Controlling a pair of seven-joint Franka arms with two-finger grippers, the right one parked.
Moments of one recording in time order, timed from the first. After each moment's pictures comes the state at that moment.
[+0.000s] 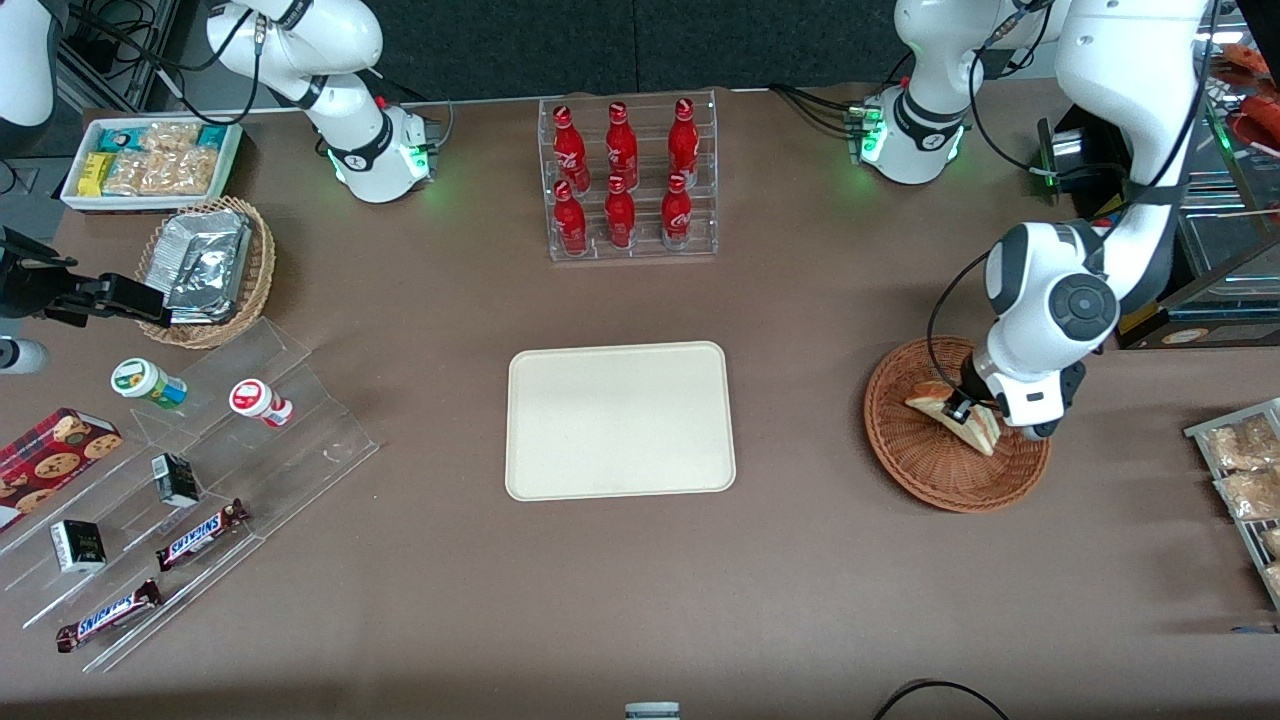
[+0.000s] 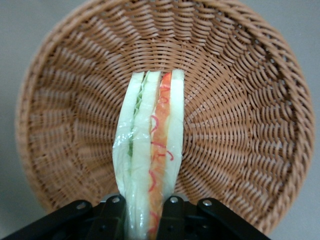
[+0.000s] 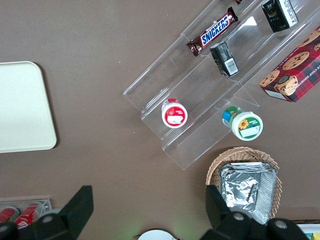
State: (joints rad) arm -0.04 0.24 -0.06 -2.17 0.07 2.34 -1.07
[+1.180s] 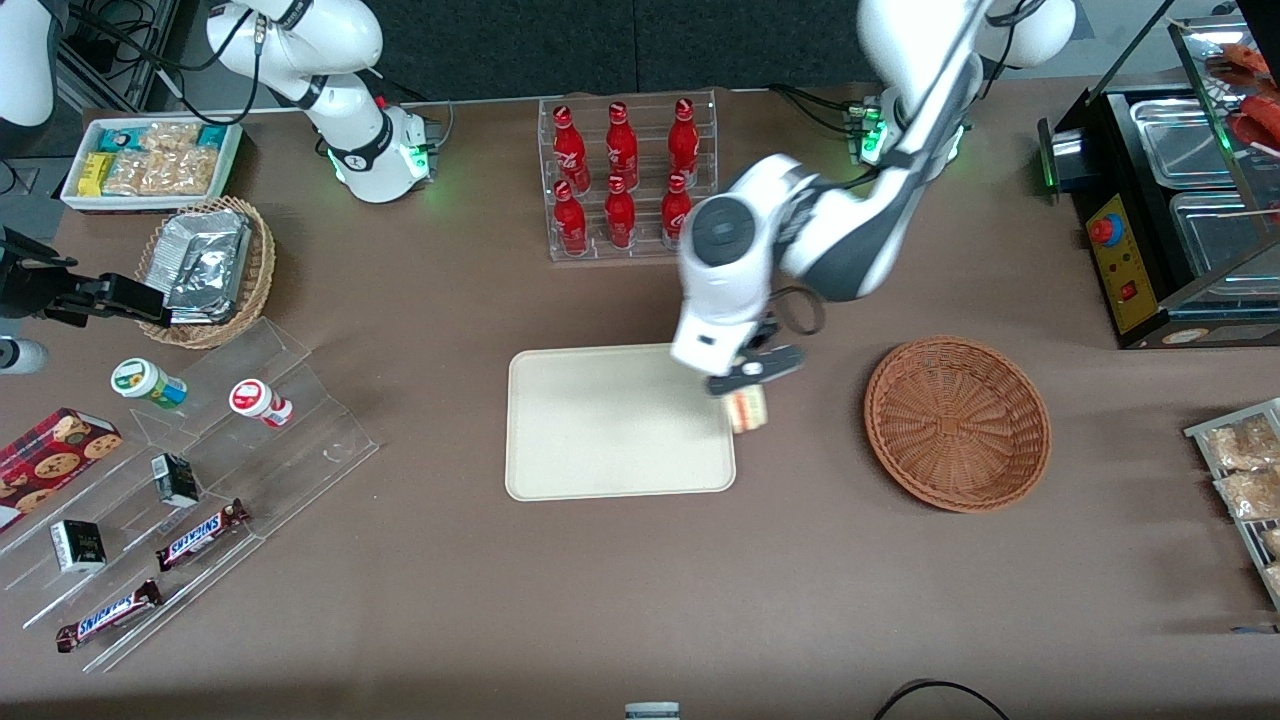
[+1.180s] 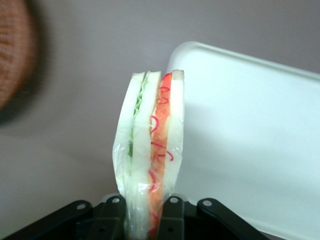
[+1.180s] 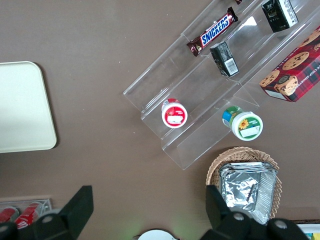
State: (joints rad) arm -0.67 0.51 -0.09 -1.58 0.11 1.99 -1.08
